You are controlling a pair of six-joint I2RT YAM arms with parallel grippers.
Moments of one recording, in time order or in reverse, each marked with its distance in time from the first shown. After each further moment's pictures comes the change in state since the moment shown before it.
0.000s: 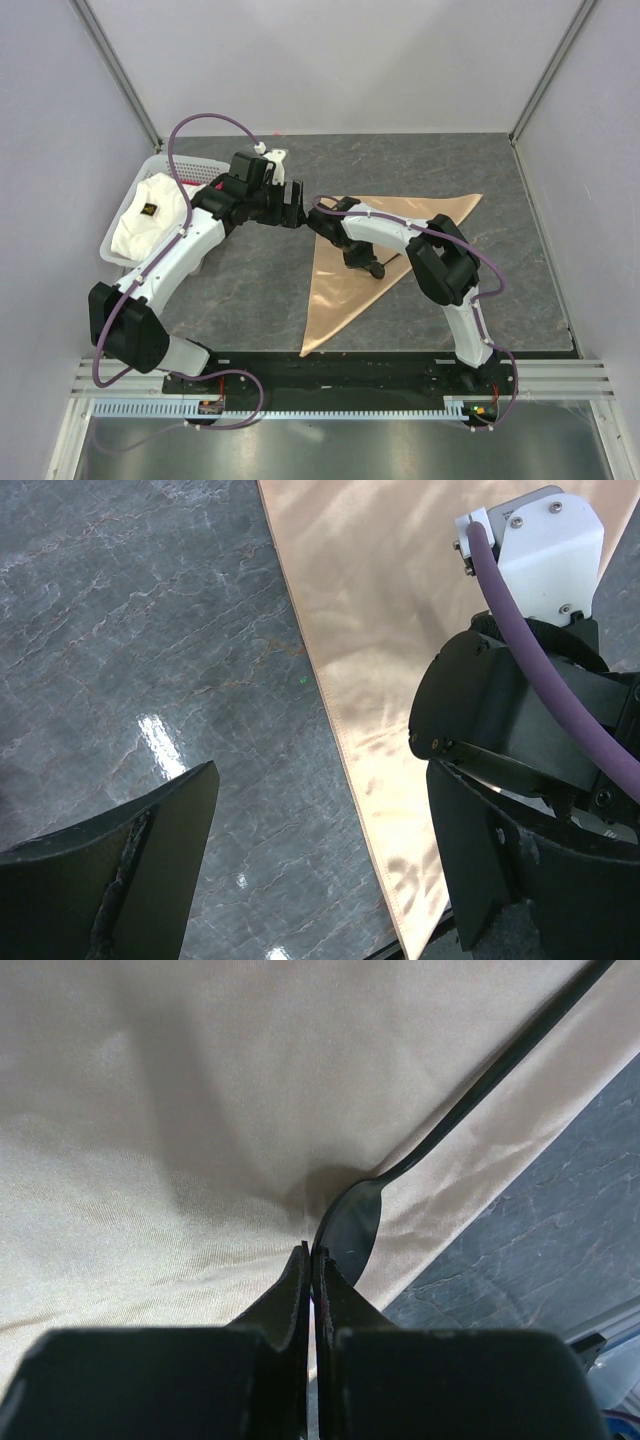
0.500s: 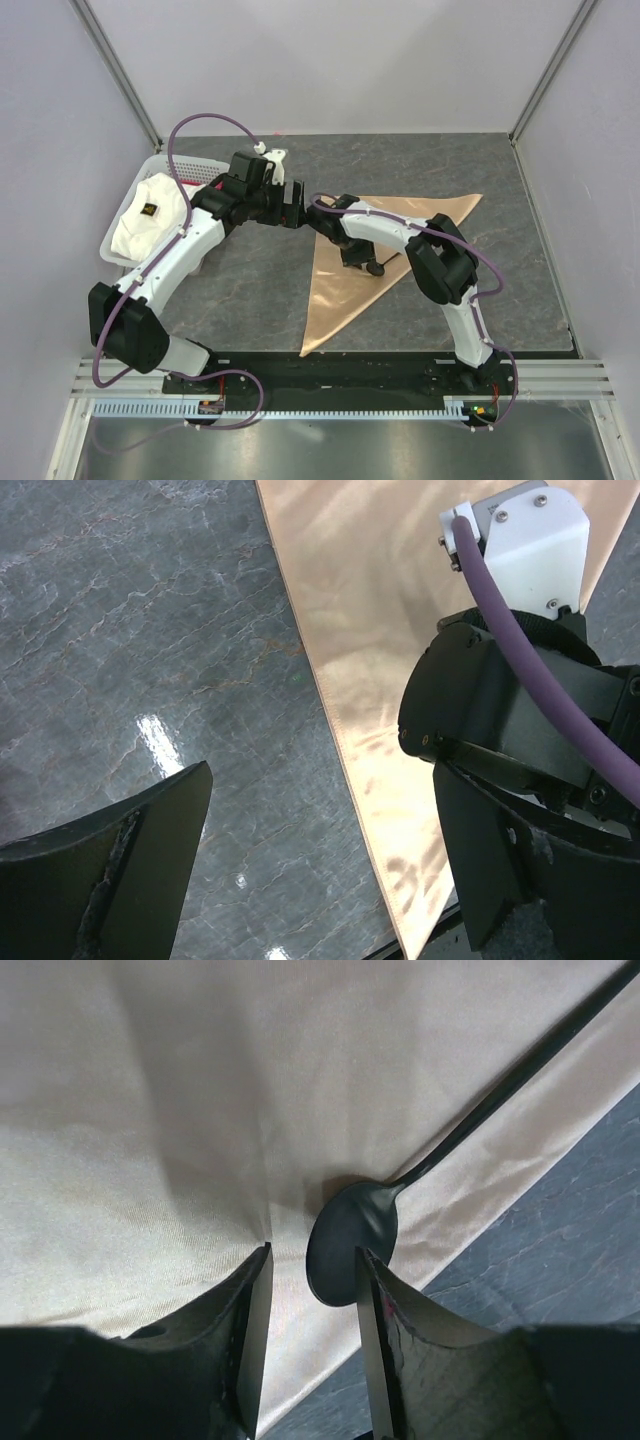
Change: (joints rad) left arm 0.000 0.000 0.000 0.000 0.003 0.000; right arm 0.000 0.013 0.028 0.011 -0.012 -0.022
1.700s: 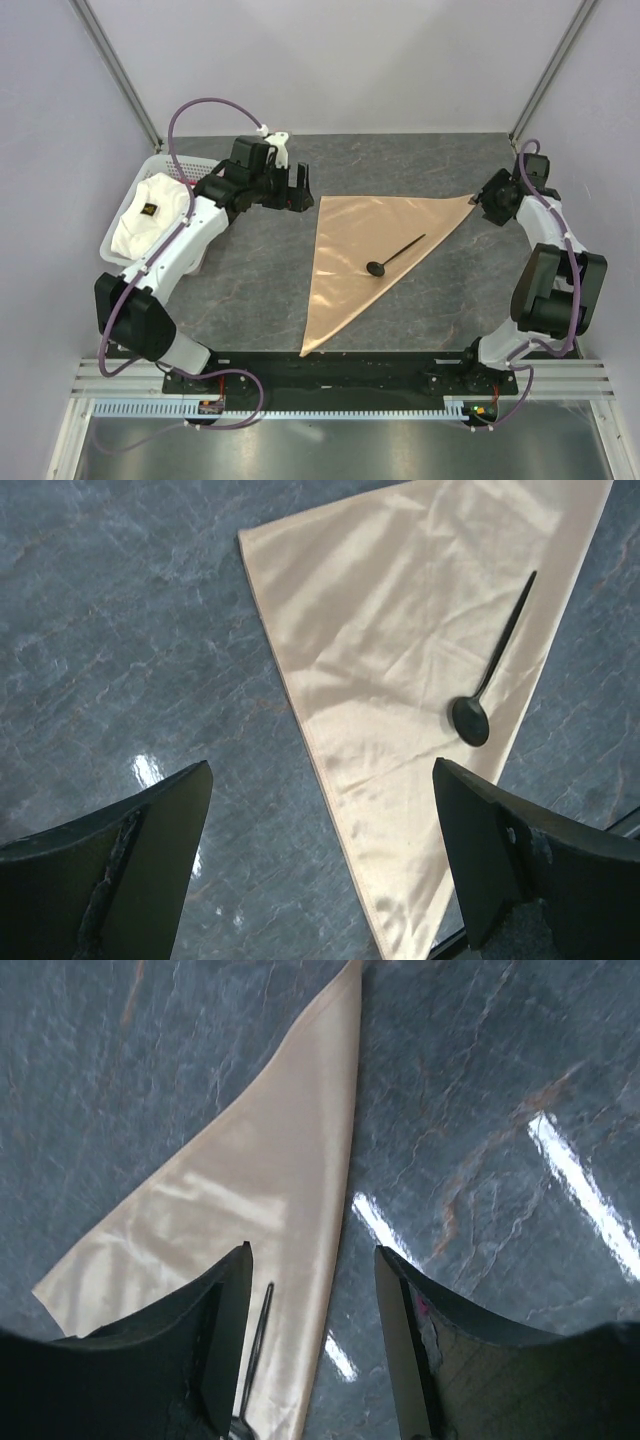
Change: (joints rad) left arm 0.004 0.060 0.100 0.039 0.020 -0.001; right arm -1.043 -0.528 -0.459 0.682 -0.562 -0.240
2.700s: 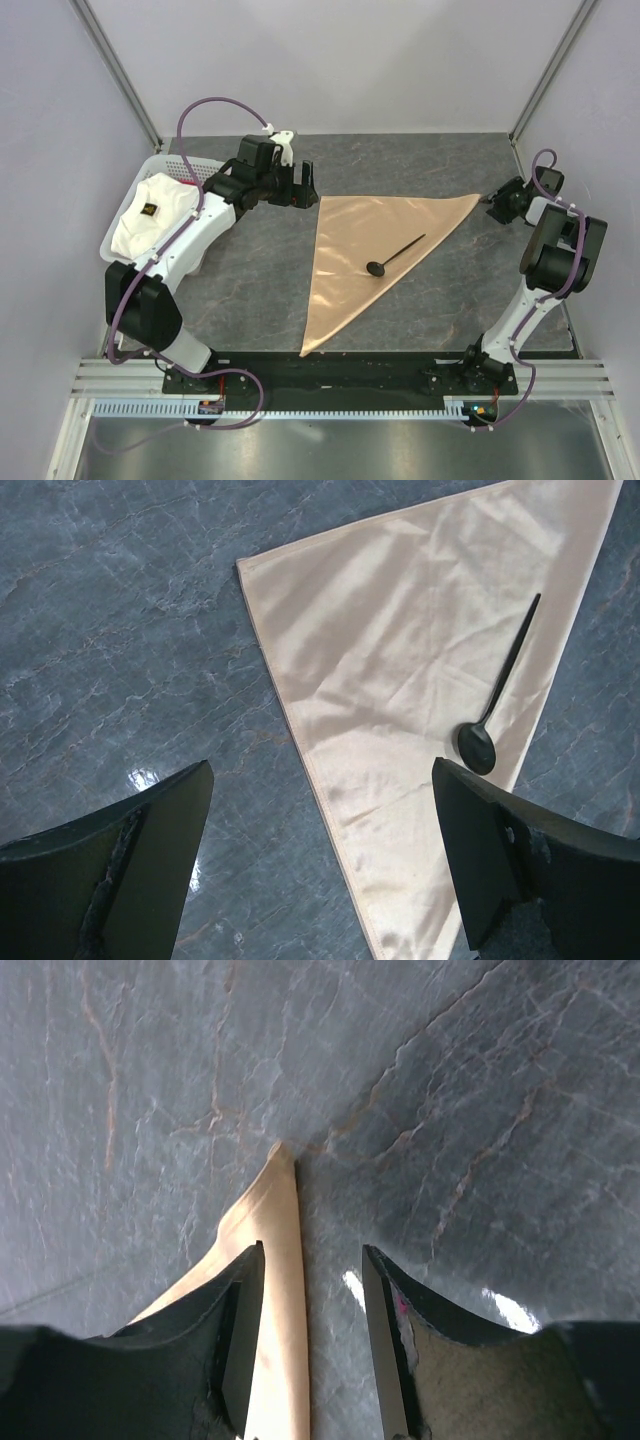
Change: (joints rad) left arm 0.000 0.069 0.010 0.088 0.003 0.001; right arm -0.192 0.349 0.043 0.368 -0.226 0.054
